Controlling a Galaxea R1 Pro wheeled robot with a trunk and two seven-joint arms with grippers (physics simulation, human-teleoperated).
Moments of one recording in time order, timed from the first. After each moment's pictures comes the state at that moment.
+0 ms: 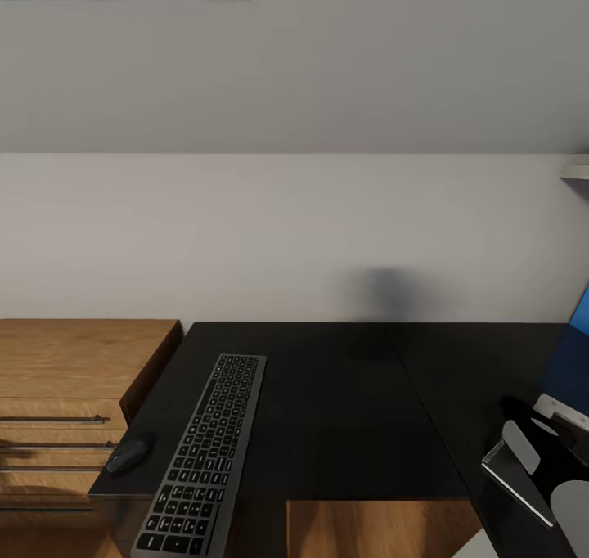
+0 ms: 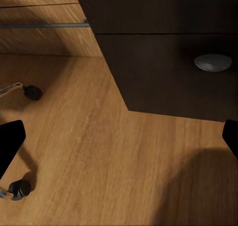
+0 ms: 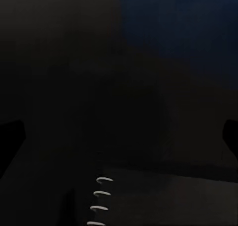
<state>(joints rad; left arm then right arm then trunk) 0.04 -0.01 -0.31 -0.22 0.20 -0.72 0.45 -0.67 -0.36 -0.12 -0.49 -0.49 -0.02 -0.43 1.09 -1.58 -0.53</state>
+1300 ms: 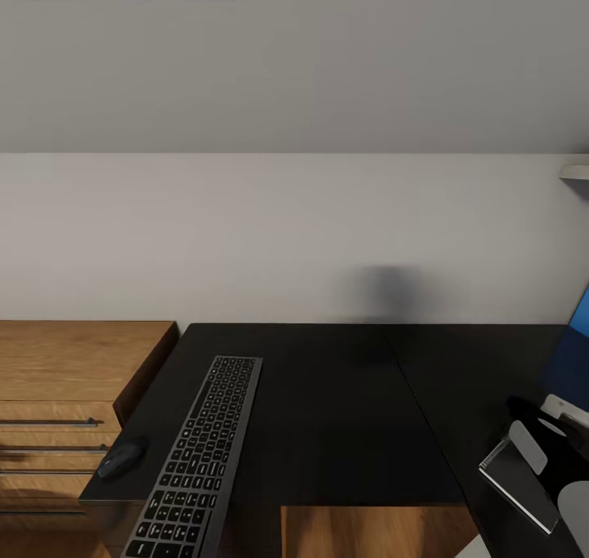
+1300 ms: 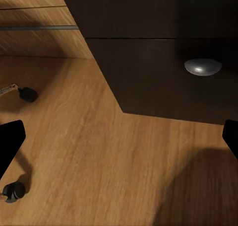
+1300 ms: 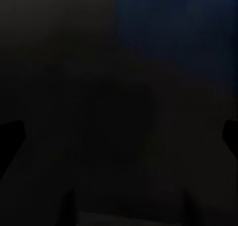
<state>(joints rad) 0.04 -0.01 -0.32 -0.22 0.20 -0.72 0.45 -0.67 -0.38 -0.12 -0.49 -0.49 -0.01 -0.43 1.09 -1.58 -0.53</state>
